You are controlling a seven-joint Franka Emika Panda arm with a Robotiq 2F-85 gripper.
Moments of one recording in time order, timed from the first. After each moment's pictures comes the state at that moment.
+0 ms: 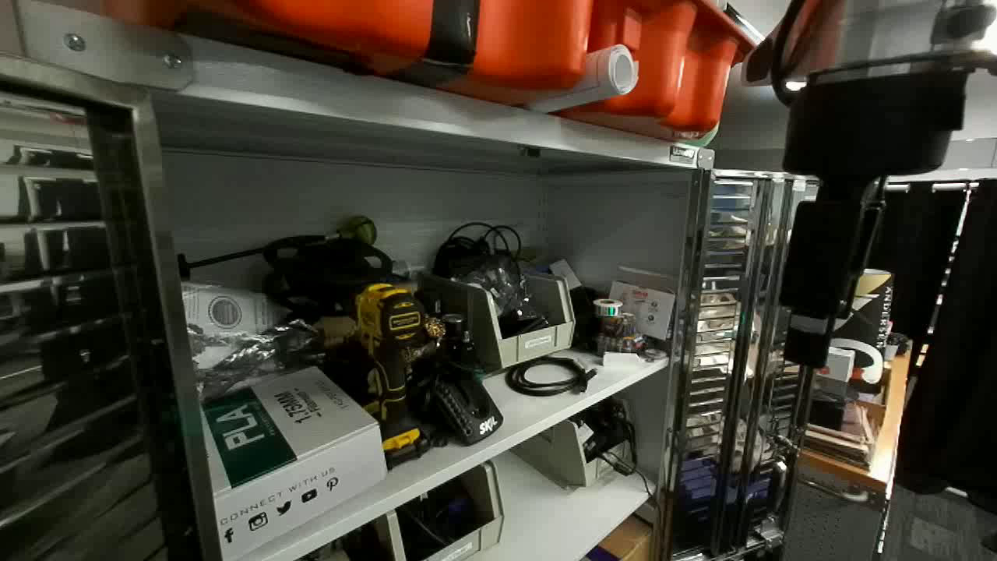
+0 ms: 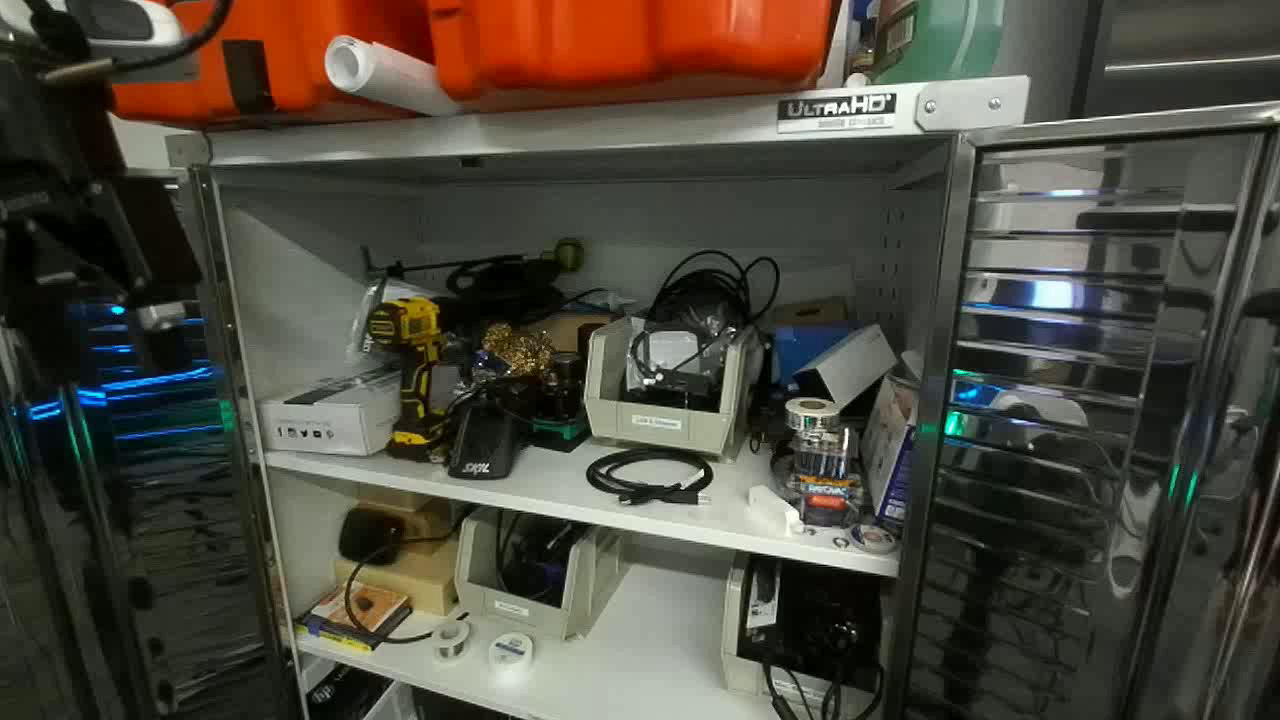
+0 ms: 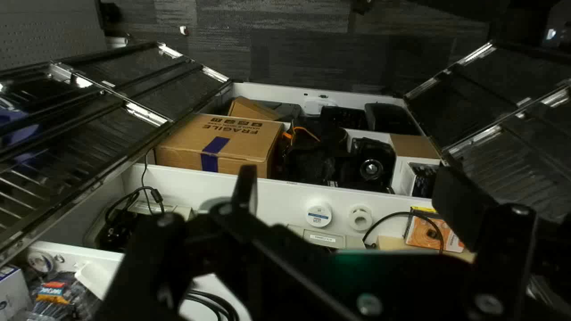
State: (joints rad) arm 0.16 -0.79 0.24 -2.42 -0.01 1.69 0.05
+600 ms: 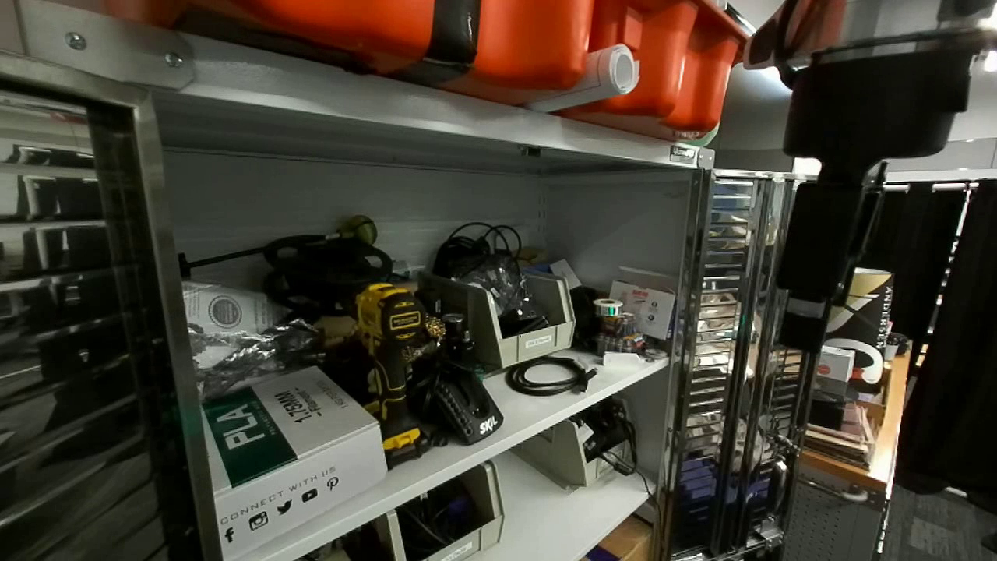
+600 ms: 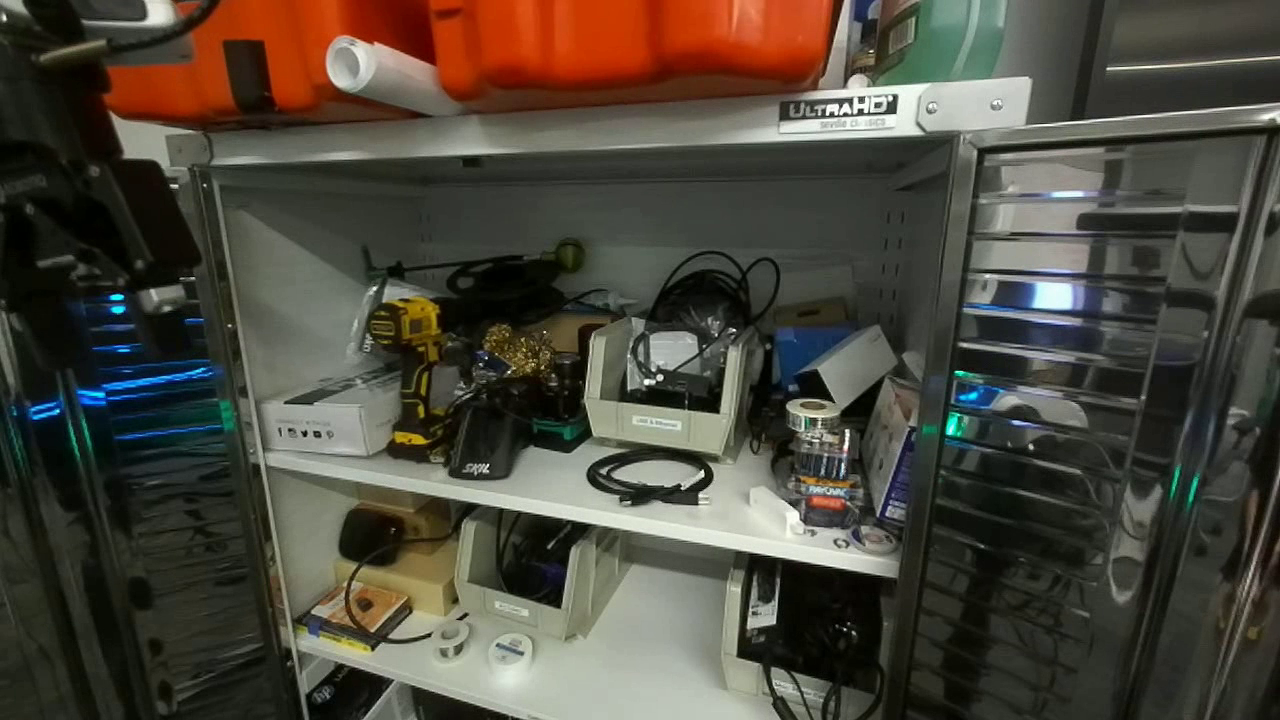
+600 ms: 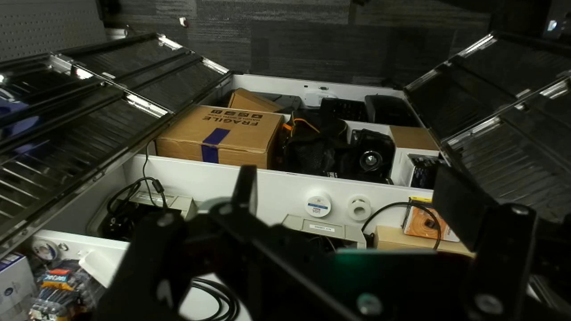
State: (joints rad) arm 0.16 -0.79 0.24 -2.40 -0.01 1.69 0.05
